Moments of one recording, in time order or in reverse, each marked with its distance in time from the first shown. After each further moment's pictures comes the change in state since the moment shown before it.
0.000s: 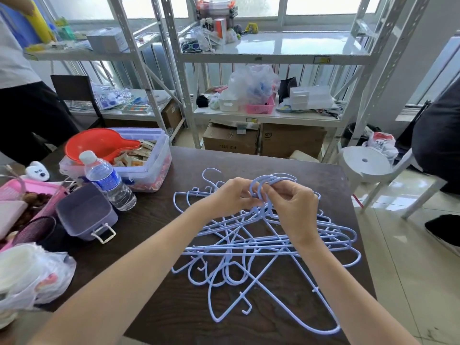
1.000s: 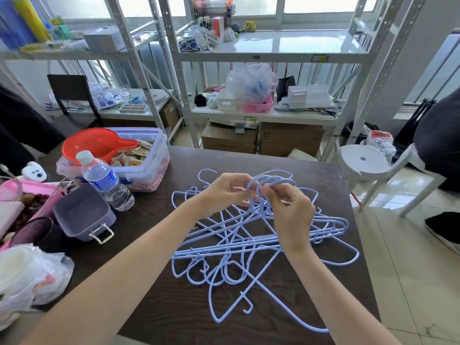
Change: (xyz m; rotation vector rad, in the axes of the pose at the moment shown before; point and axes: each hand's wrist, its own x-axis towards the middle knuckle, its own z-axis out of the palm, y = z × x) left_hand -0.011 0.012 -0.009 -0.378 -0.009 -0.104; right_hand -0.011 0.005 0.012 0.012 0.147 0.060
